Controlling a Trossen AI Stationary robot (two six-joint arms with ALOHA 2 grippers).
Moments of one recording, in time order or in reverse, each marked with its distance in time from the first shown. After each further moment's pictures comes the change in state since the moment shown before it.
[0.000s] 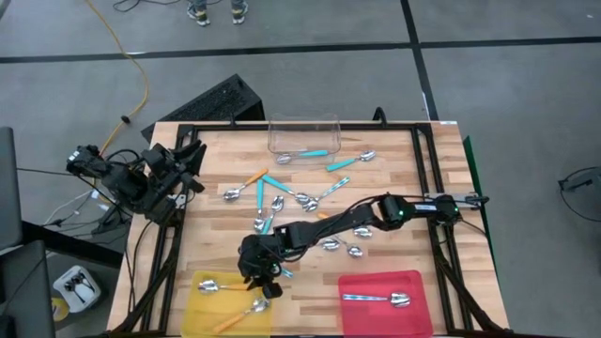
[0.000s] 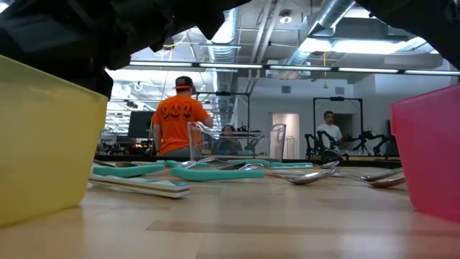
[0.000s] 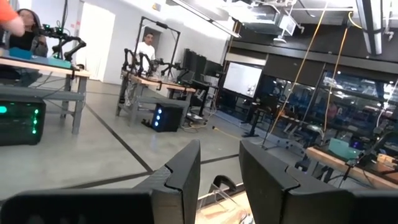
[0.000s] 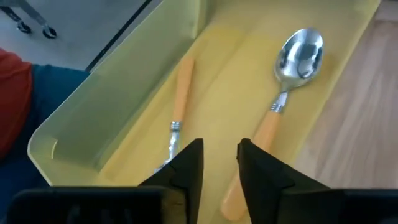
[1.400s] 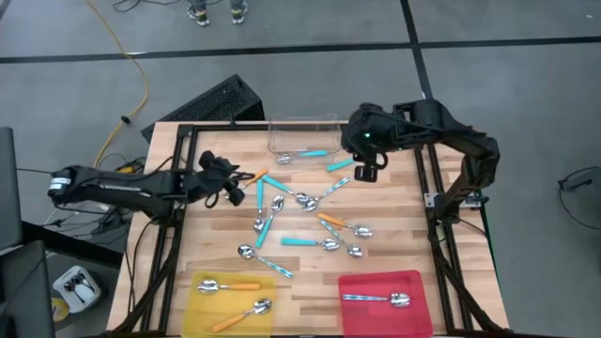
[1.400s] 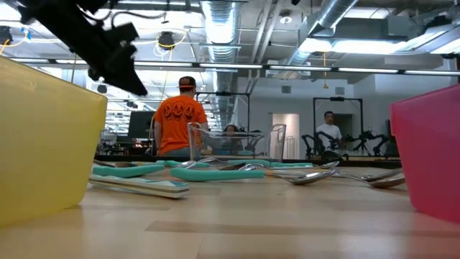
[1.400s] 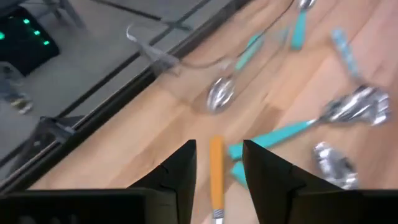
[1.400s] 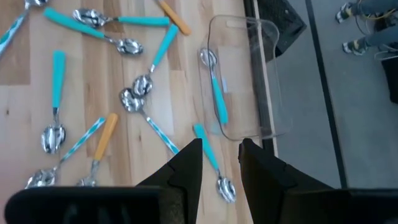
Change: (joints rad) left arm 0.596 0.370 0.023 -0.978 0.706 -0.564; right arm -0.305 -0.855 0.000 -1.223 0.737 -0.130
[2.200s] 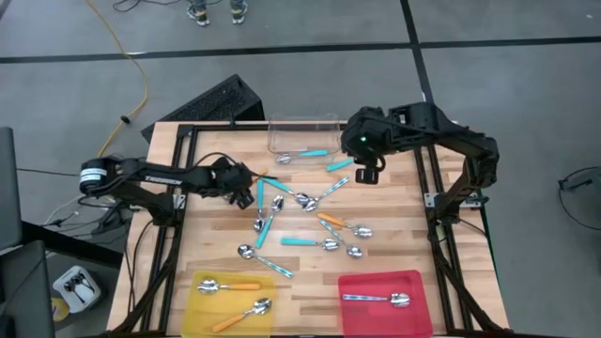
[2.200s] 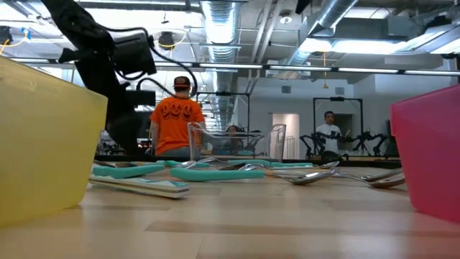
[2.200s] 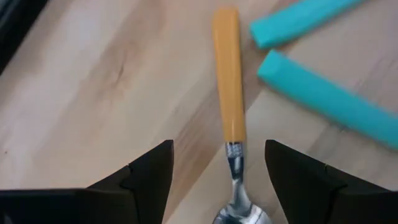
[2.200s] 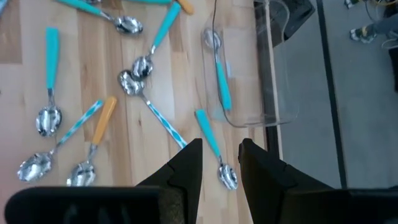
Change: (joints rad) left arm 0.172 0.441 0.008 -0.001 0.195 0.034; right arm -0.011 -0.013 -0.101 0.004 -0.001 -0.008
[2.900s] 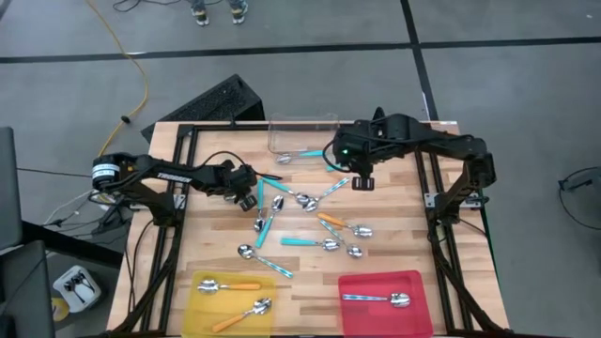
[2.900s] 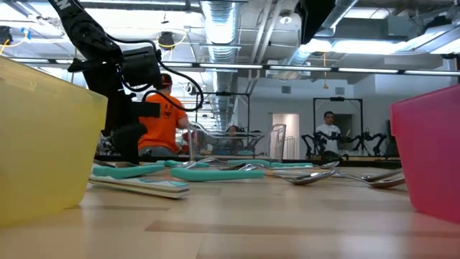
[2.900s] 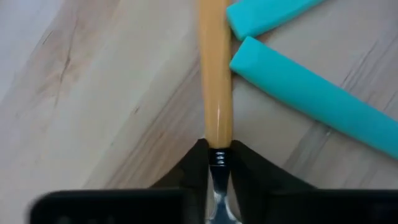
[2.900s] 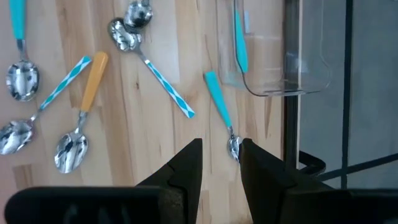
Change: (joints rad) left arm 0.049 0.129 0.004 0.051 0.120 0.008; right arm -0.023 0.001 -0.227 0.040 -0.001 0.011
